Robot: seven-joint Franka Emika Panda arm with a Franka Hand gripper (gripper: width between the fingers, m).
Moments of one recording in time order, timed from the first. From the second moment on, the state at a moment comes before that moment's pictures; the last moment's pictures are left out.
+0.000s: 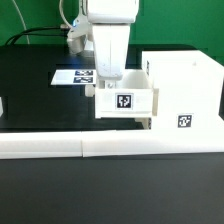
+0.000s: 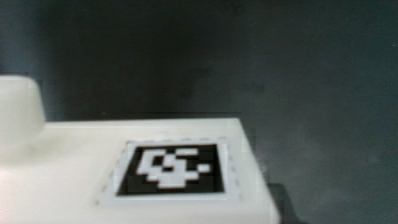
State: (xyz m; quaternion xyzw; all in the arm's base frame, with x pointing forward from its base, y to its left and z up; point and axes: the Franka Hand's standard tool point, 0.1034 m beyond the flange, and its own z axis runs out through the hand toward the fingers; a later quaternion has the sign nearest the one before) arm 0.549 -0.004 0.057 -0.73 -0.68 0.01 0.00
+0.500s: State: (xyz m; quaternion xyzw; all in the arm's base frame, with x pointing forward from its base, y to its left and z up) arm 0.548 0.000 0.056 -0.72 -0.69 0.01 0.00
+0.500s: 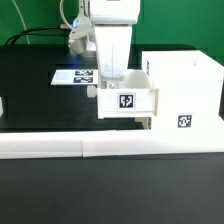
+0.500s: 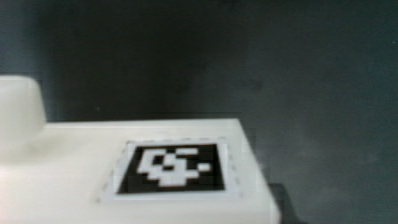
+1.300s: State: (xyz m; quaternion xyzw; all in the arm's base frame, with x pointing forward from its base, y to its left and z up) arm 0.547 0.003 0.056 -0.72 -0.70 0.01 0.00
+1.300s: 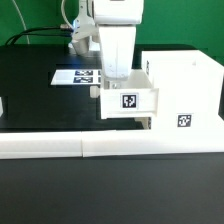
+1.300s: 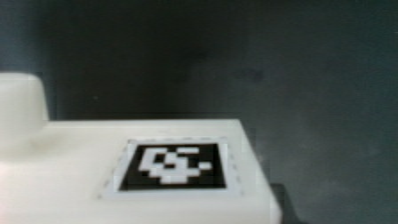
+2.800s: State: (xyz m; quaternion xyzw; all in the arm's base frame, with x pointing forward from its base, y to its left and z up) arm 0.546 -0.001 0.054 -0.72 -0.70 0.01 0.00
